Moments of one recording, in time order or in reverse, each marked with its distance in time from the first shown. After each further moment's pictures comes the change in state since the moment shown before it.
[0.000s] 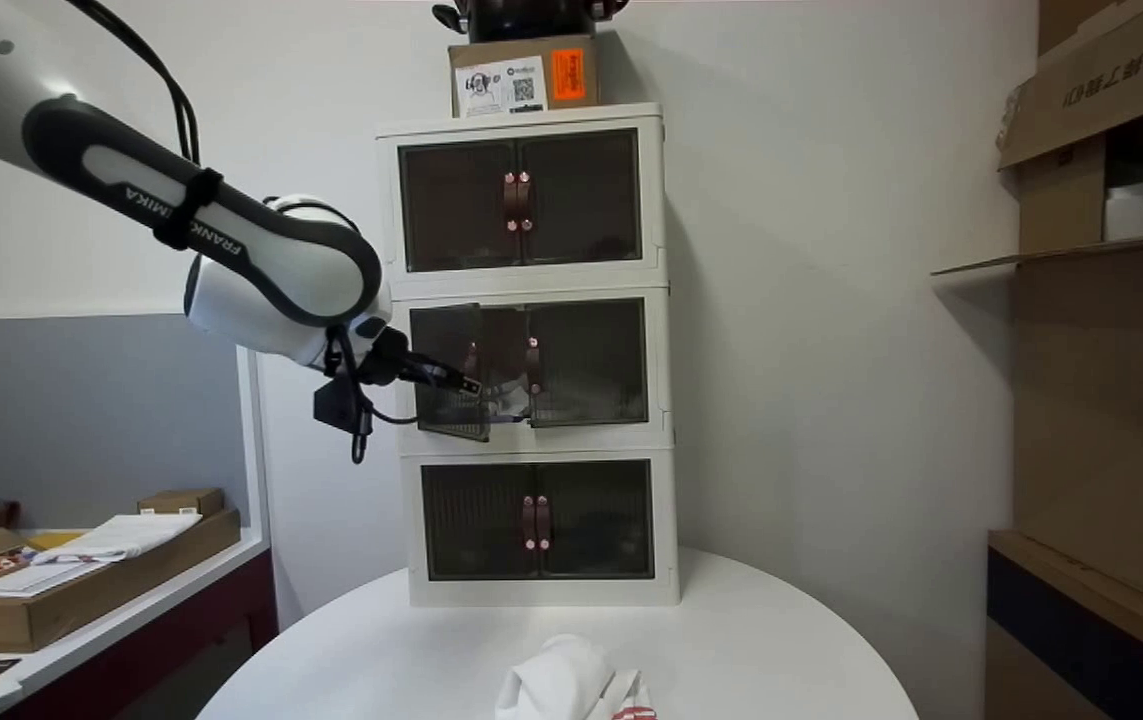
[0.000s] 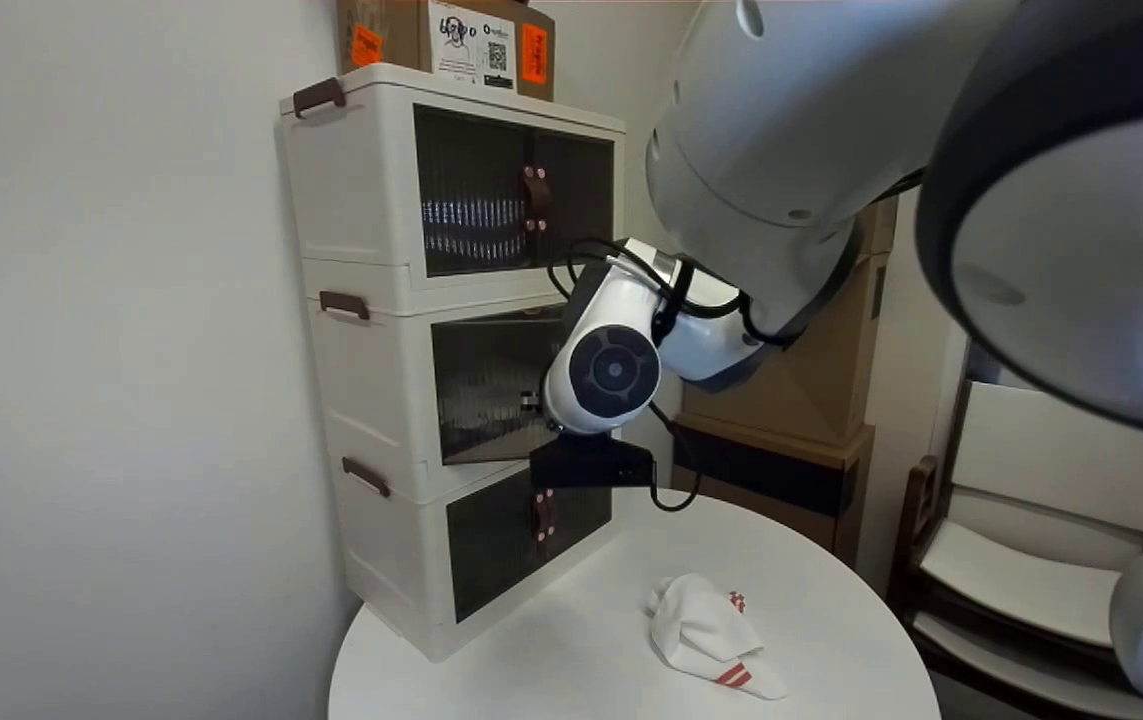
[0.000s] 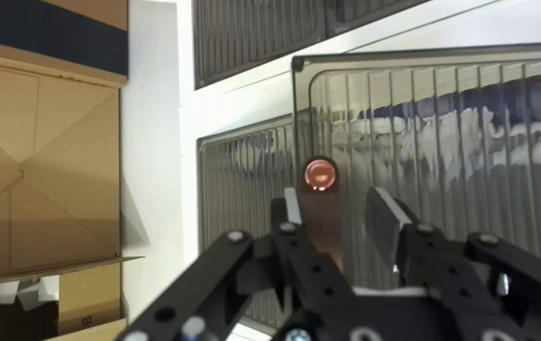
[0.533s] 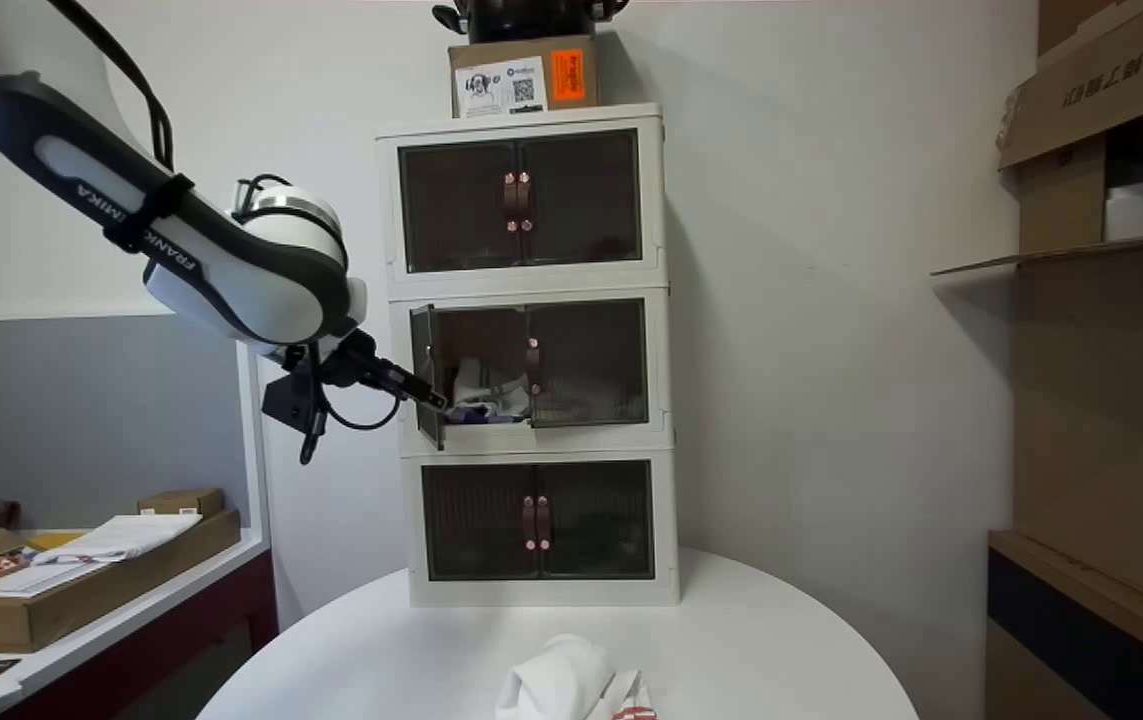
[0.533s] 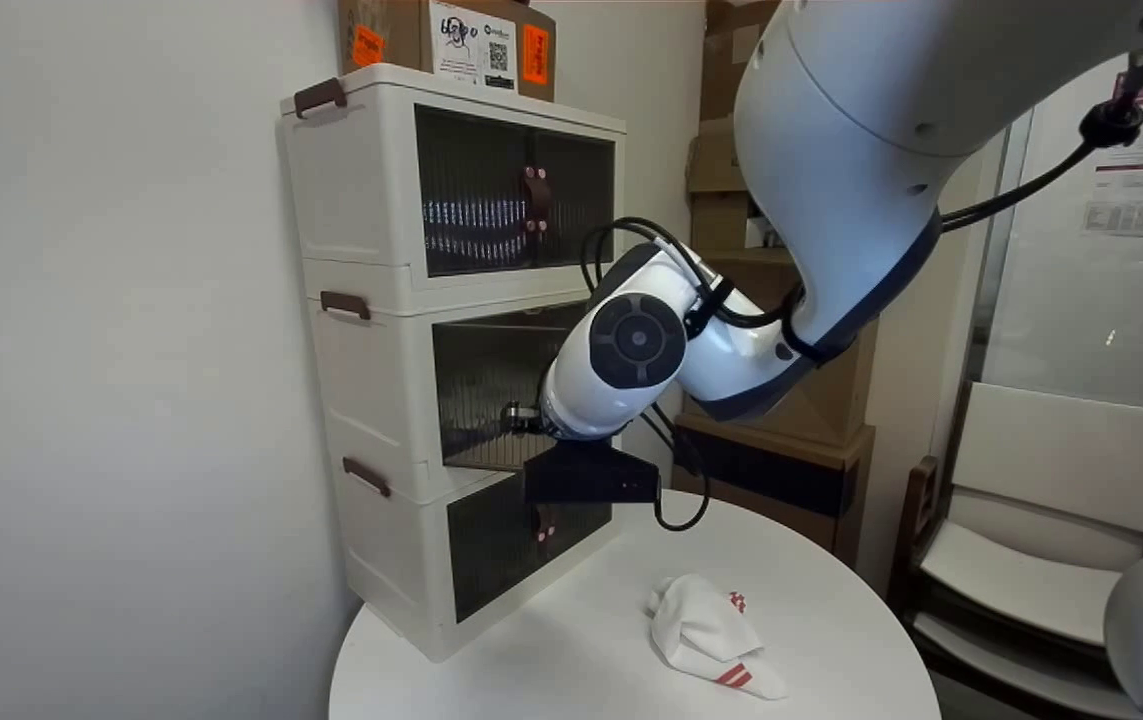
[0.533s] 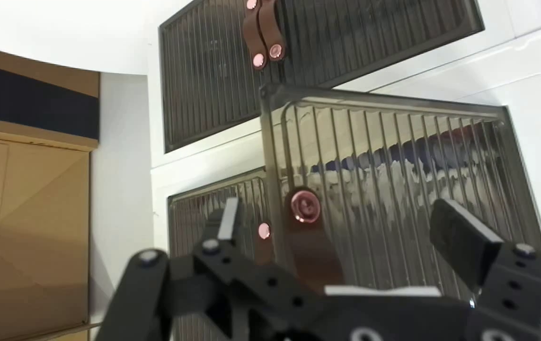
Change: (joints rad) arm 0.168 0.191 -0.096 -0.121 0.177 0.021 -0.282
